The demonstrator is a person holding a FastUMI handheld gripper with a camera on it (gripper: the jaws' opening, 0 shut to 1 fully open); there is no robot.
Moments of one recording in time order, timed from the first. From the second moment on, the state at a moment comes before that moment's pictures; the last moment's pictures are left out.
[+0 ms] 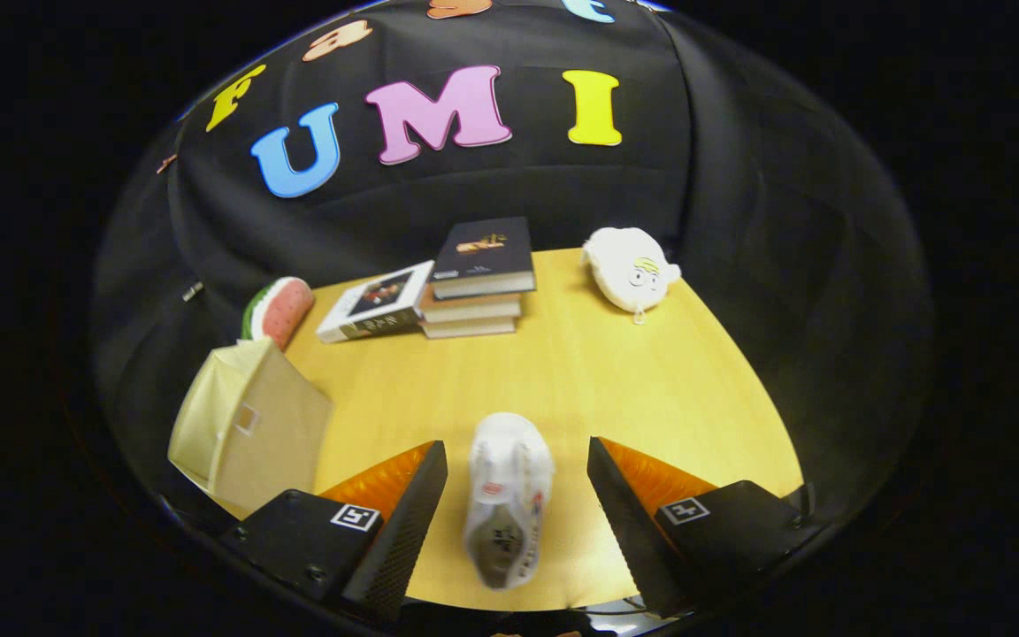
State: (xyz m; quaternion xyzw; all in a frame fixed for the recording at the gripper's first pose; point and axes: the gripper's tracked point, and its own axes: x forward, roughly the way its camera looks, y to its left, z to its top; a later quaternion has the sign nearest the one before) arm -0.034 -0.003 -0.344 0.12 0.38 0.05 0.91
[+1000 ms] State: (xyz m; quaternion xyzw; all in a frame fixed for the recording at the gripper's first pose) arm -0.030 0.038 -0.473 0.06 0.47 0.05 0.88
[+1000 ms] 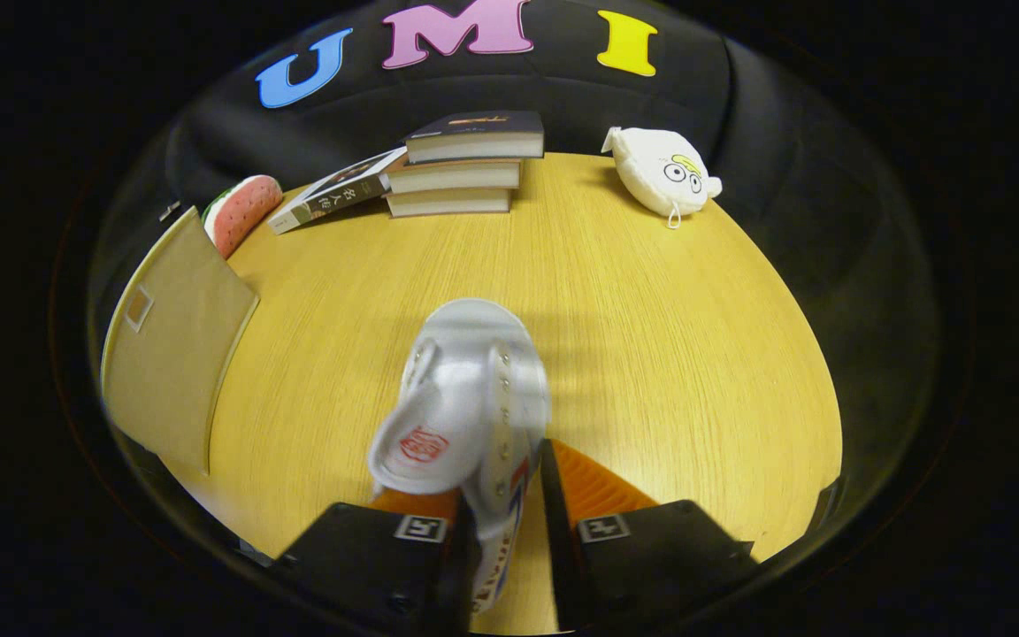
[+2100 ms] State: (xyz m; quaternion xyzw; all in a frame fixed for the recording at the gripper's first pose) arm -0.011 0.131 -0.269 0.19 0.43 0.06 0.88
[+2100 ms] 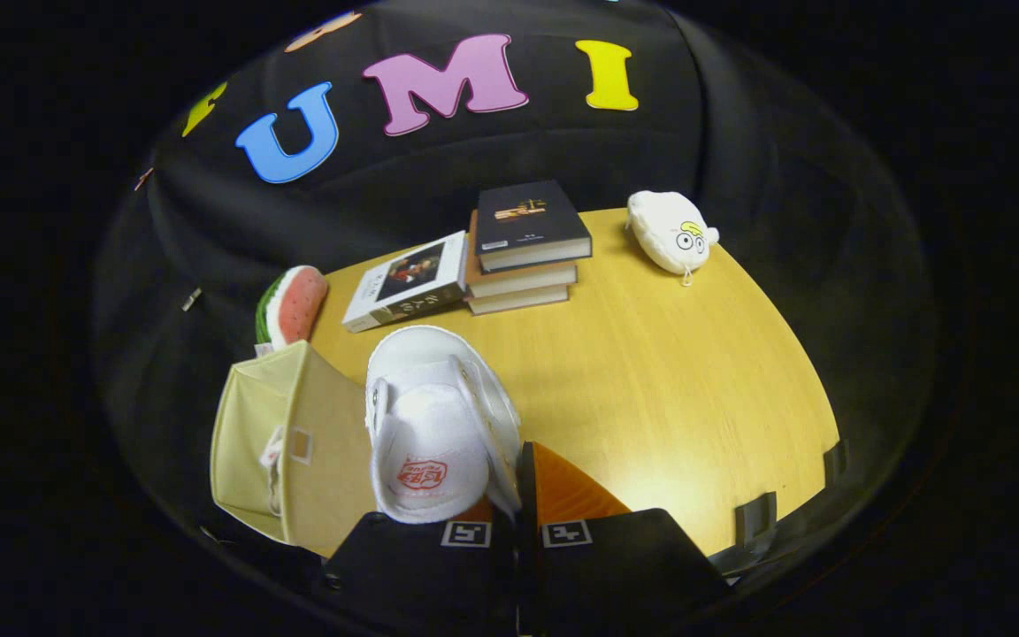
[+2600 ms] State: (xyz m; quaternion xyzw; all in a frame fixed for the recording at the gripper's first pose) arm -0.012 0.308 -0.192 0.27 0.48 0.10 0.83
